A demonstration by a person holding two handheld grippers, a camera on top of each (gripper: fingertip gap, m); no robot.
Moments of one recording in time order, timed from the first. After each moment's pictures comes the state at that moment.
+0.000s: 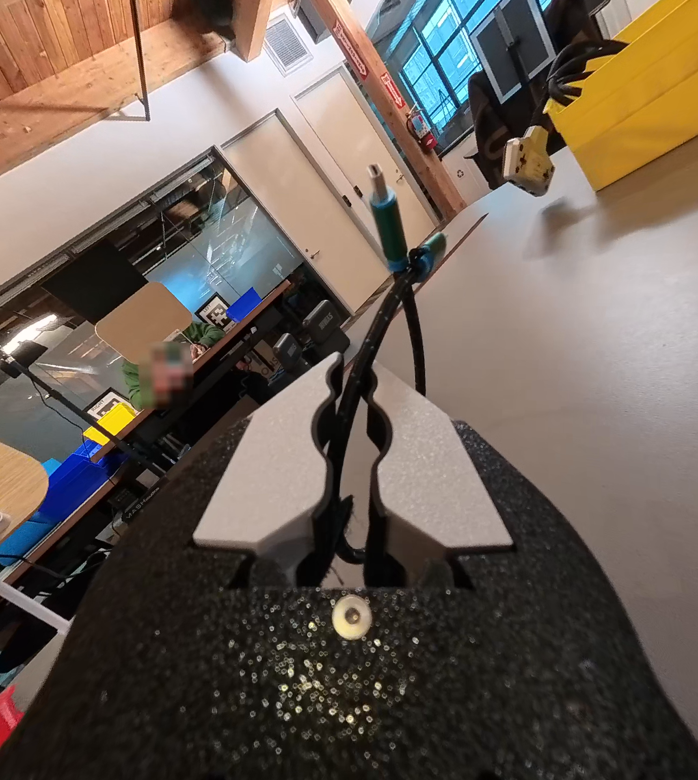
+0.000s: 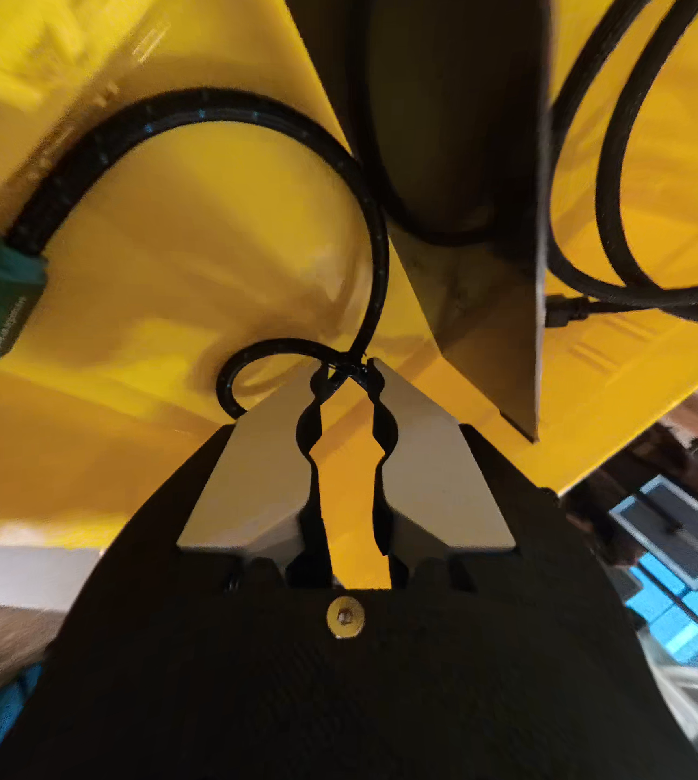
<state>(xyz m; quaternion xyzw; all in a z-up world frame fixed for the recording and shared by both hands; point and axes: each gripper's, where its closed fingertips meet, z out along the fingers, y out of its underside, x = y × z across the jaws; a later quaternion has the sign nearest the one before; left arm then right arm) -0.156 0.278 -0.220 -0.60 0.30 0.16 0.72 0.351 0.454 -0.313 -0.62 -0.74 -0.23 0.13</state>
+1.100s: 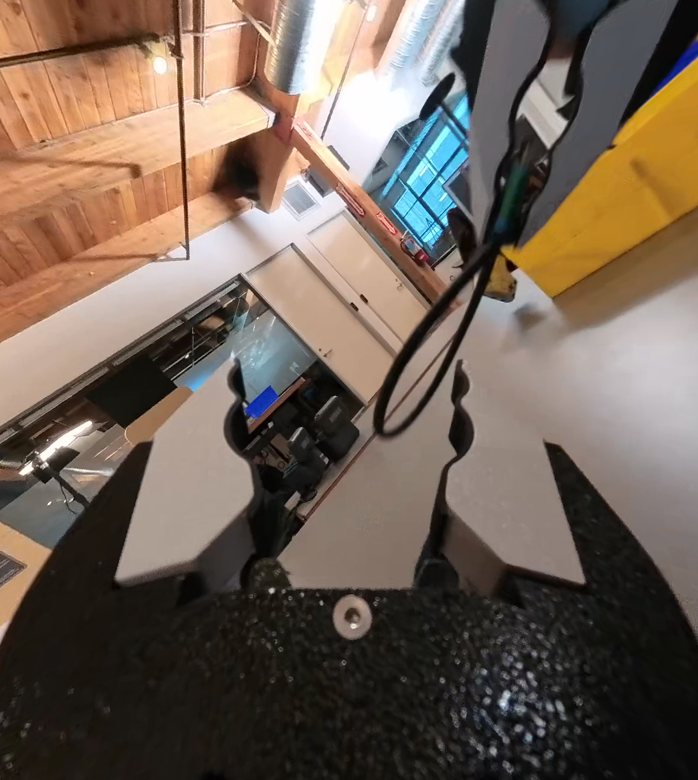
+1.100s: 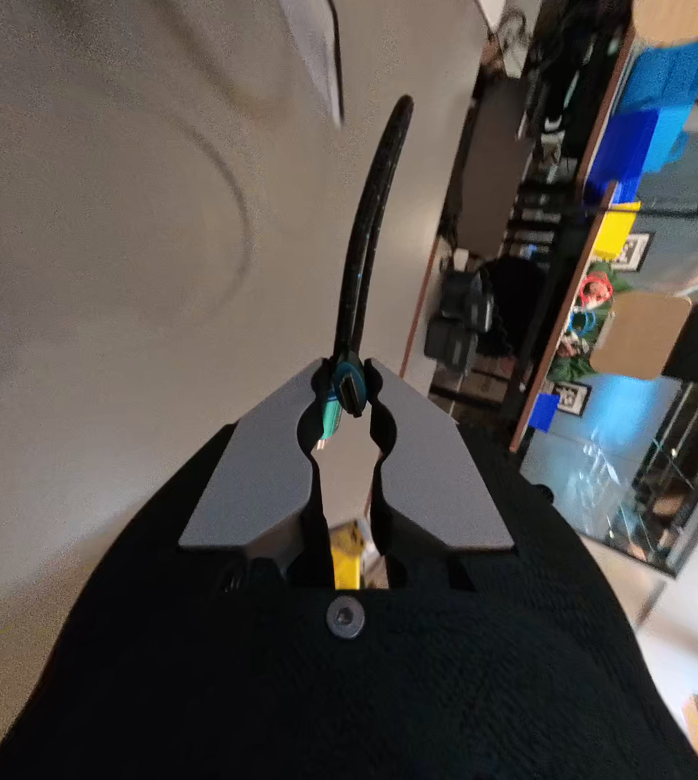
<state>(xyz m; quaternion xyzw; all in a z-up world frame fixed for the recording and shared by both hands) -0.118 0.241 -0.180 -0.48 0.34 0.15 0.79 -0.020 0.274 -0.205 -0.33 -0.83 -0.16 0.42</state>
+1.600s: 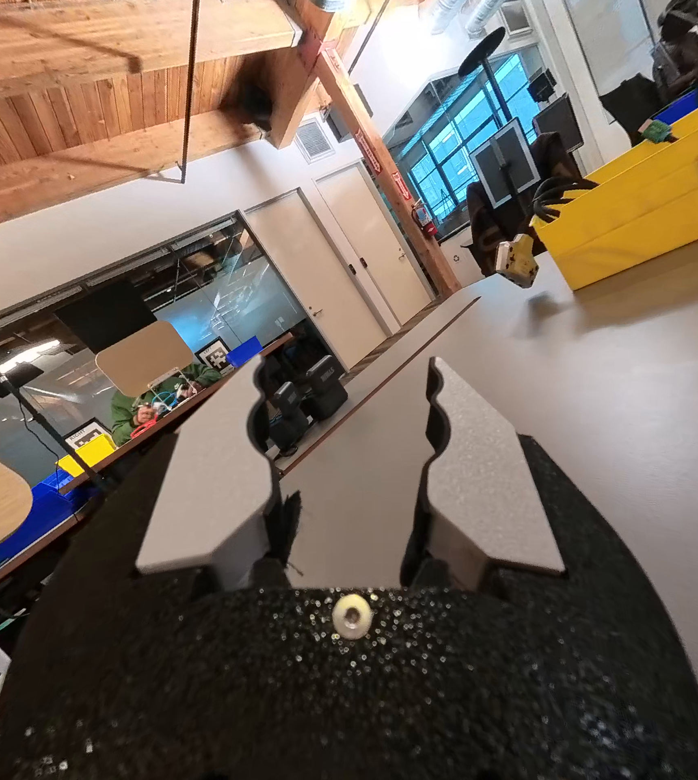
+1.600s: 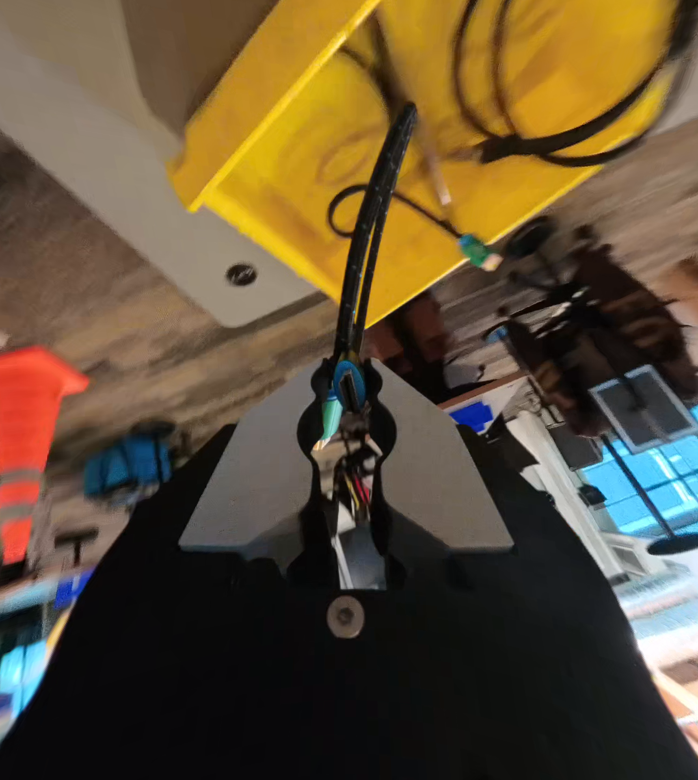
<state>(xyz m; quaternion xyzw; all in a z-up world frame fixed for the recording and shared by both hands) -0.146 0.261 -0.191 -0.55 0.27 0.11 0.78 0.321 0.361 -0.107 -0.63 -0.71 -0.32 -0.03</state>
